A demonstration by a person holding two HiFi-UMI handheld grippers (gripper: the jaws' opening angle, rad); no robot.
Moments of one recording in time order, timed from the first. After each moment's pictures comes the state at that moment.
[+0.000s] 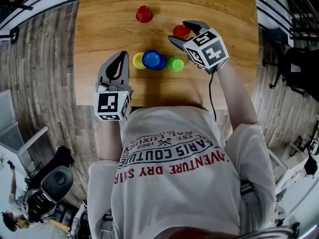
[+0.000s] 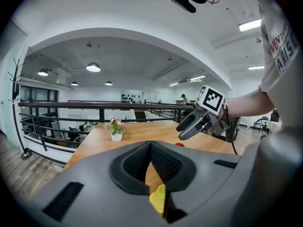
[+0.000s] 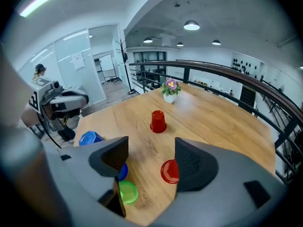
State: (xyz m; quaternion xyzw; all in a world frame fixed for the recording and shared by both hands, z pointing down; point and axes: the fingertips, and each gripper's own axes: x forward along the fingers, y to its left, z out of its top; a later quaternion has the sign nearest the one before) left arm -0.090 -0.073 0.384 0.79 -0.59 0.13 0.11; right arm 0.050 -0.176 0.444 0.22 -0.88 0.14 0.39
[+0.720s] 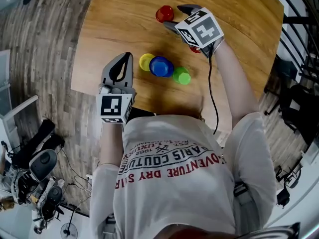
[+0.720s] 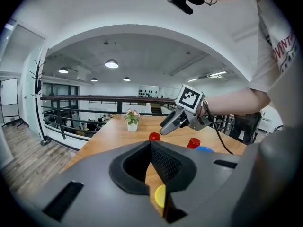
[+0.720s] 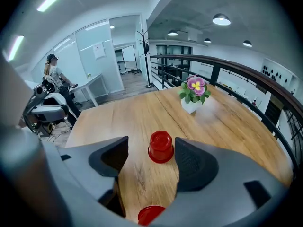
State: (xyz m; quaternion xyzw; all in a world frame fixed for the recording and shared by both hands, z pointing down) left arm -0.118 -0.071 0.417 0.71 -0.68 0.13 0.16; right arm -0.066 -0.241 0.486 0.08 -0.90 0.09 0.43
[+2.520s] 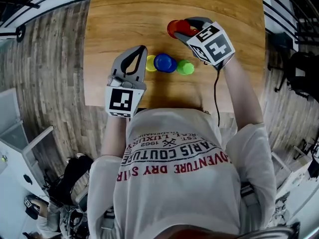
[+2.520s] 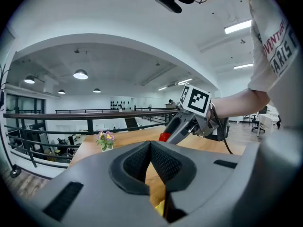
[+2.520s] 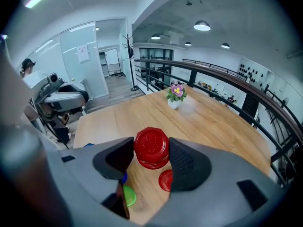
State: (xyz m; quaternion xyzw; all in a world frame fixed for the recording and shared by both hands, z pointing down) left arm -0.080 -0.097 0.353 0.83 -0.54 0.12 0.06; right arm 0.007 -0.192 0.422 0.19 -0.88 0.10 0.42
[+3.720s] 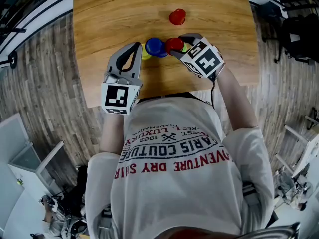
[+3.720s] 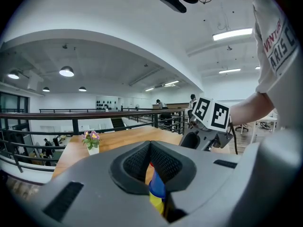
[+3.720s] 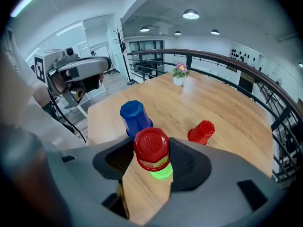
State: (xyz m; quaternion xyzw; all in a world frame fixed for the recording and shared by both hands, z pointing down) left arm -0.051 -0.056 0.355 0.87 -0.47 0.12 0.05; right arm 0.057 -0.065 0.470 0.23 -0.85 0.17 0.44
